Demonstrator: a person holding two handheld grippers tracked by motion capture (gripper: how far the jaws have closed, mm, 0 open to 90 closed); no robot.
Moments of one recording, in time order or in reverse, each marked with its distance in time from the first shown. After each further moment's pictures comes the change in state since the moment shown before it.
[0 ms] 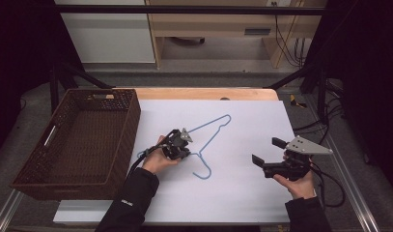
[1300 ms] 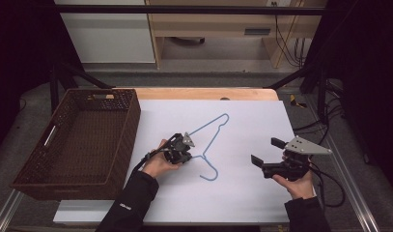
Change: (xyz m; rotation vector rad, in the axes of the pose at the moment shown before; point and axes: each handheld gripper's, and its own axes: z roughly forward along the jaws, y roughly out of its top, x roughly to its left) left arm -0.013 -0.001 -0.002 0.017 -0.003 0.017; right arm 0.002 0.000 0.001 0.000 0.005 -0.003
